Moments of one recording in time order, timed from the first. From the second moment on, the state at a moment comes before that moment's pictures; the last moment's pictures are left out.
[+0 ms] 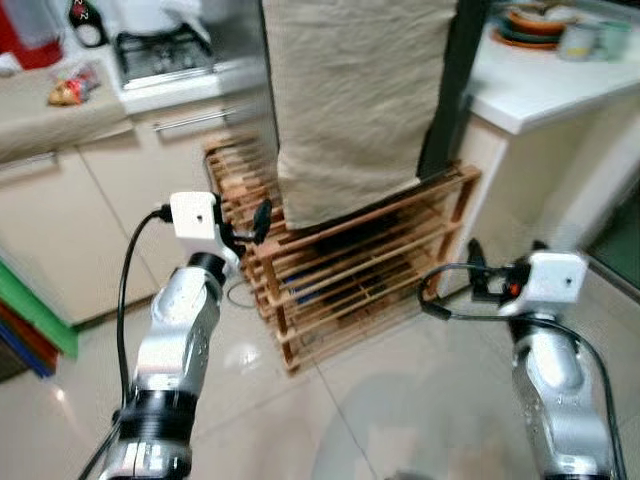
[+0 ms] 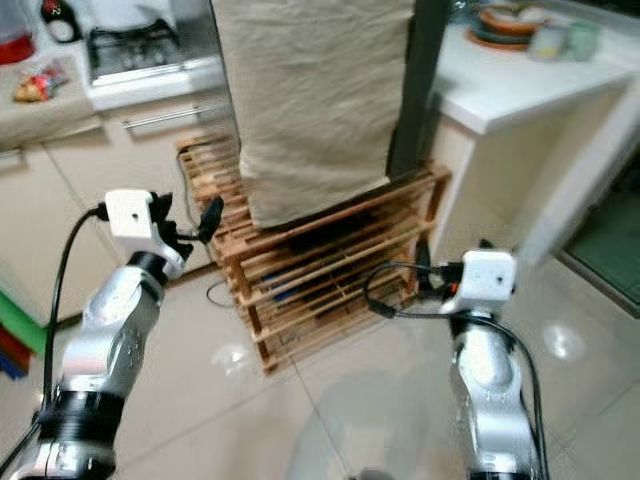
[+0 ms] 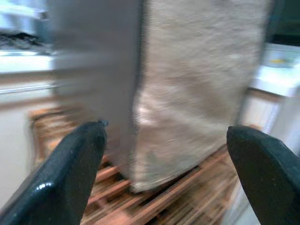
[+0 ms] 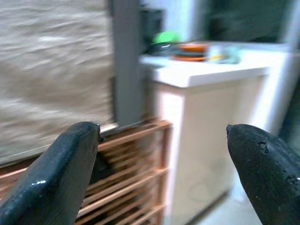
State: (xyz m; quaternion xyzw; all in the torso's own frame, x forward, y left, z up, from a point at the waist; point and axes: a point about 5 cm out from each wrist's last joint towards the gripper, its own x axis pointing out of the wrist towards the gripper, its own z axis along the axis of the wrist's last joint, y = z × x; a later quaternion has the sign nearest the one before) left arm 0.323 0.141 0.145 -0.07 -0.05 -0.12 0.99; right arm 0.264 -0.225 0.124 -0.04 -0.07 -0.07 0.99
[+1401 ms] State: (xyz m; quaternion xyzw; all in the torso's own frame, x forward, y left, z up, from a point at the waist) left arm 0.318 0.126 0.159 -0.08 -0.05 -0.13 0.99; right arm 0.265 -0.193 0.137 -0.02 -0.10 -0.05 0.99
